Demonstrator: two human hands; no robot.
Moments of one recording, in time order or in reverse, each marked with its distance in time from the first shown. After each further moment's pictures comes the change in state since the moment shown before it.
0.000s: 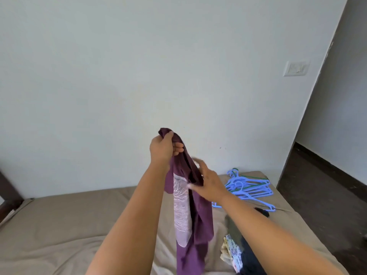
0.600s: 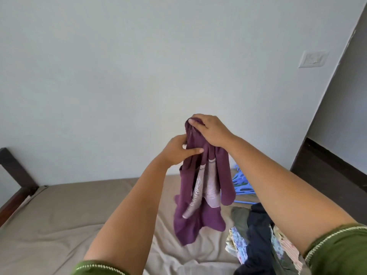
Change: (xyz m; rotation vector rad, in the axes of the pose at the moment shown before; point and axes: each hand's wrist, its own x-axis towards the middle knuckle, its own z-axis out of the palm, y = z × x) left_hand 0.031 -0.033 -0.026 0.779 -0.523 0.373; right_hand 0.091 -0.088 -0.070 -0.075 -0.007 -0.241
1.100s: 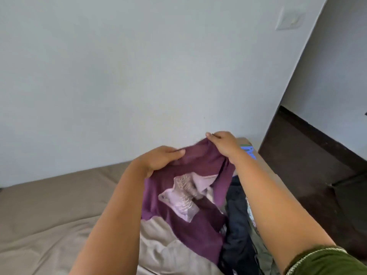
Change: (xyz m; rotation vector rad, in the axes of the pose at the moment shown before) left_hand 0.015 -0.015 0.056 -0.396 -0.410 -0.472; right_hand -0.082 0.158 0.006 0.194 0.136 0.786
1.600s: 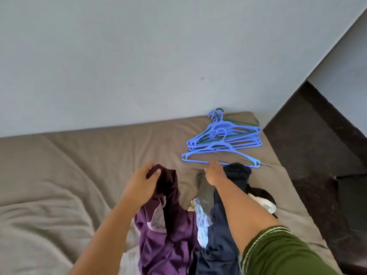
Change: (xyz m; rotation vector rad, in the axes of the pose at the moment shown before) left_hand 0.183 -0.171 0.086 0.150 0.443 -0.213; right_hand 0.151 0.326 0.120 -0.651 -0.408 0.333
